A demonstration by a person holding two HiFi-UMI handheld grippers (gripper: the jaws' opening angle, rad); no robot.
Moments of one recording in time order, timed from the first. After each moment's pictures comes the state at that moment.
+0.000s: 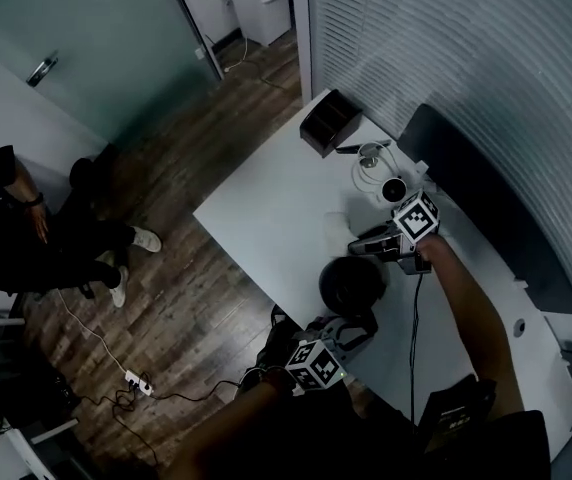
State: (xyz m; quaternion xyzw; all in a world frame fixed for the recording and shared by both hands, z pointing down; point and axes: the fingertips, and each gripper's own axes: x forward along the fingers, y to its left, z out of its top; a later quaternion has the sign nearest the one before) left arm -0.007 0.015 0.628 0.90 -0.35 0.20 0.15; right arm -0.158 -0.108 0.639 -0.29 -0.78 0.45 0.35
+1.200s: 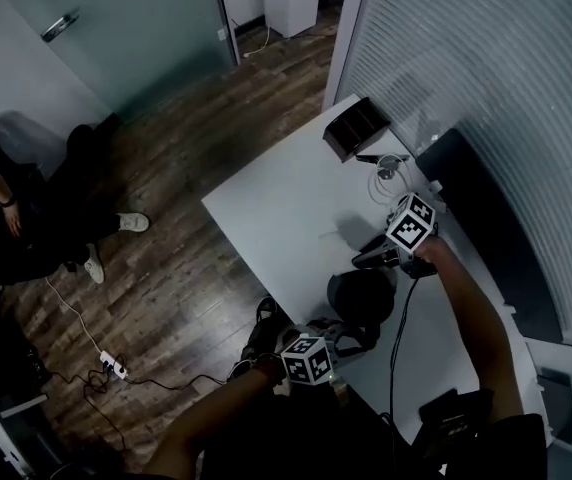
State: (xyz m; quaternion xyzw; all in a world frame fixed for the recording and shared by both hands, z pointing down) left arm -0.016 0.039 0.639 0.94 -0.25 0.19 0.12; right arm -0.170 -0.086 0.661 -0.32 -0.72 0.34 0.51
